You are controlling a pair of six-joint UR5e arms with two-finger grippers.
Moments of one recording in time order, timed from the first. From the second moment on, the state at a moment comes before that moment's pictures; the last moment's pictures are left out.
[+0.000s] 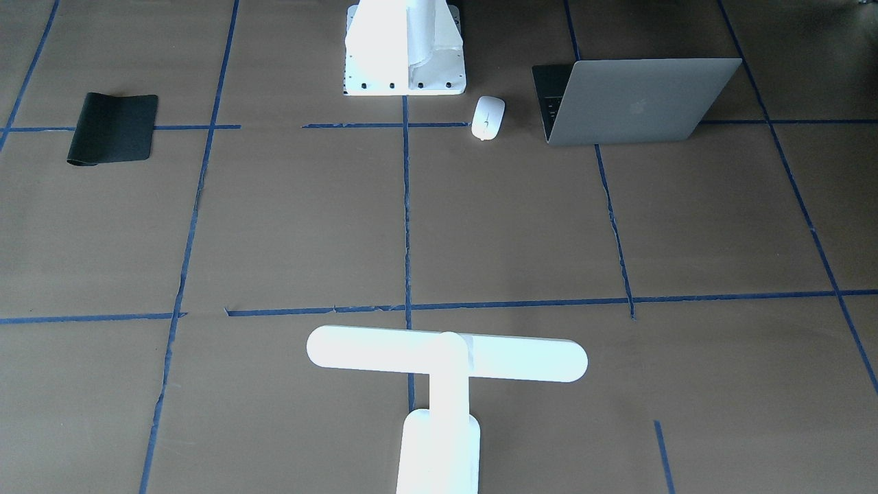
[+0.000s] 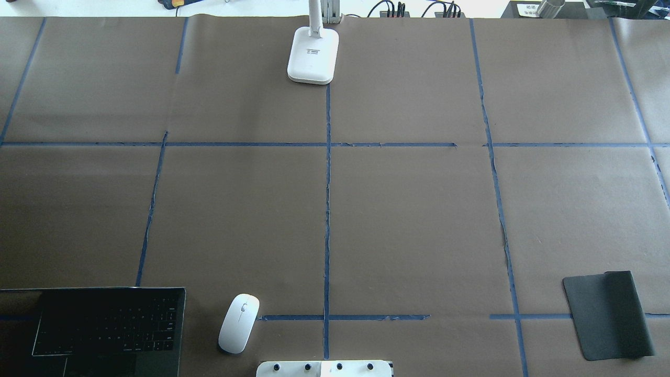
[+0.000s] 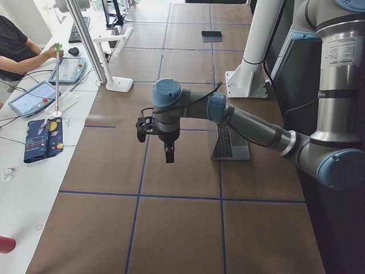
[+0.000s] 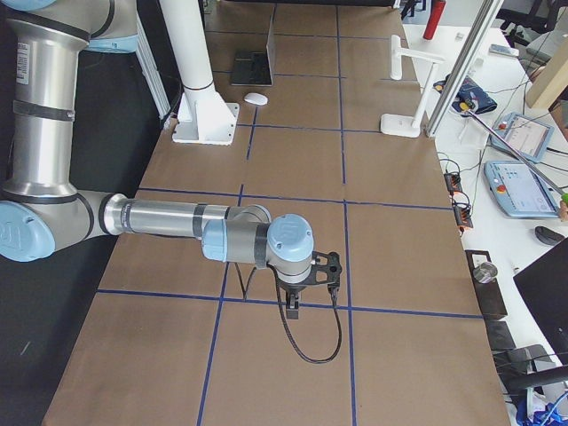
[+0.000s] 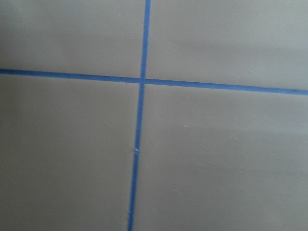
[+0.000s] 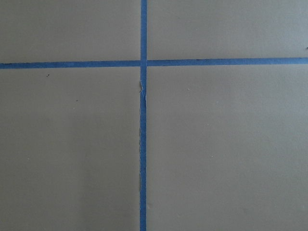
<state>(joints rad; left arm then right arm) -1.54 -1.51 -2.19 -1.10 -2.35 -0.29 1.66 -1.74 1.73 -1.57 2.39 -0.06</state>
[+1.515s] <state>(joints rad) -0.86 -1.42 -2.53 -1.29 -2.08 -1.94 1.66 -1.75 1.72 -1.57 2.44 -0.05</state>
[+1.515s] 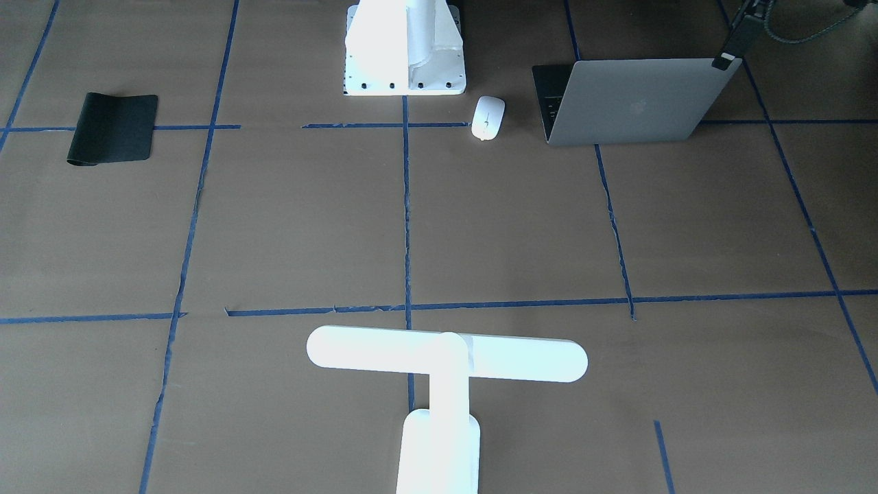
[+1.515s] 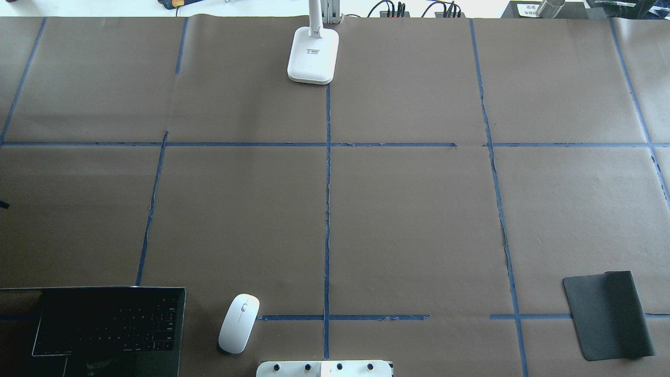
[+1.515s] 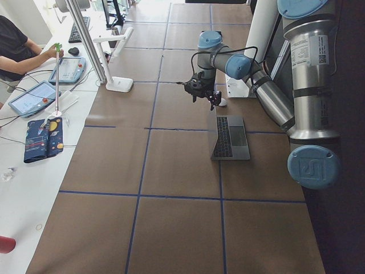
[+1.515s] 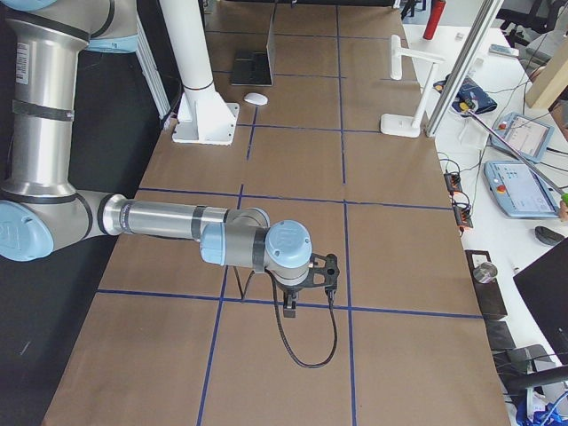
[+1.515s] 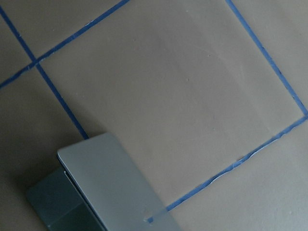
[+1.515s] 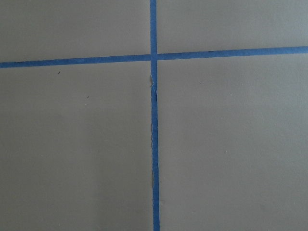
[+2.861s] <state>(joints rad) -0.58 -1.41 -2.53 -1.31 -1.90 -2.37 1.66 -1.74 1.73 -1.57 2.44 -0.05</state>
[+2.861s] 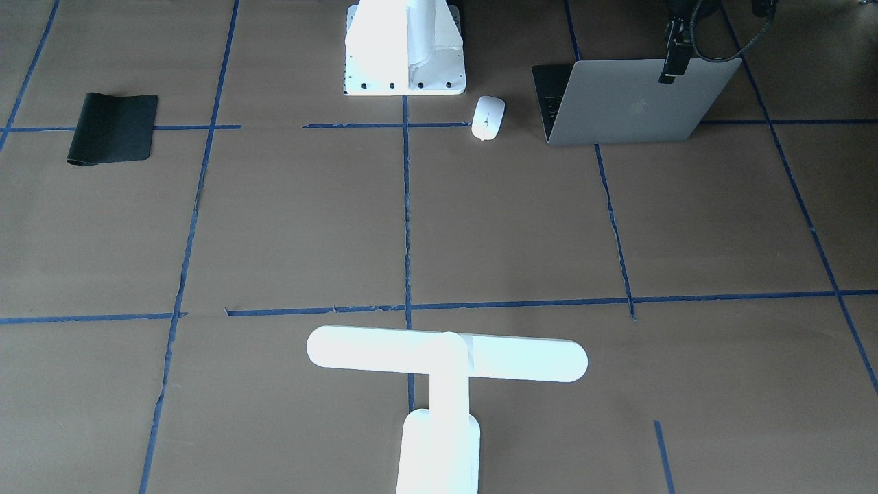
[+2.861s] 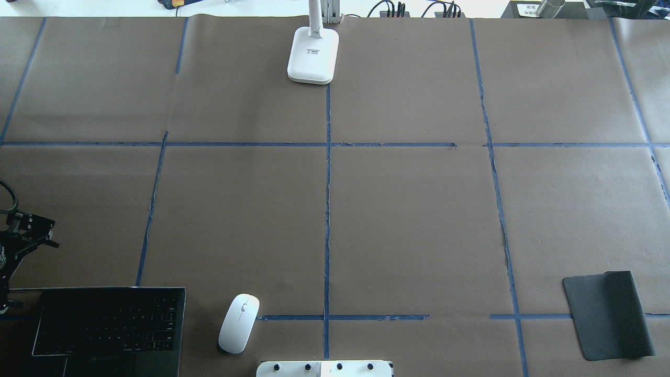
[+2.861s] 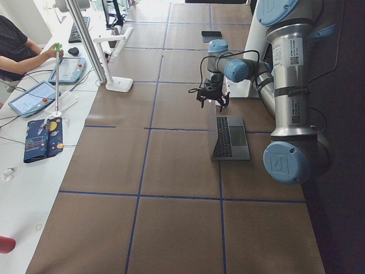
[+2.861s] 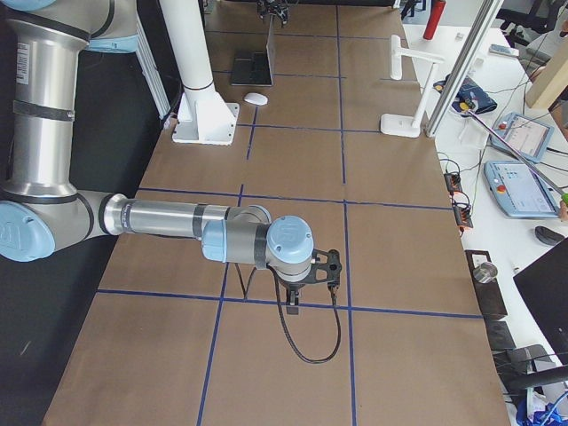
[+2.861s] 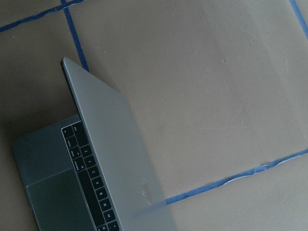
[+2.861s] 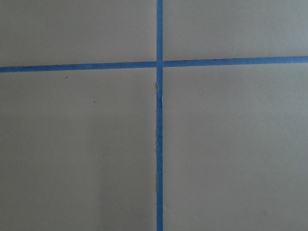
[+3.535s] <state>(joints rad) -0.46 -1.40 -2.52 -1.29 -1.87 -2.44 1.66 -1.74 1.73 -1.57 2.44 -0.05</state>
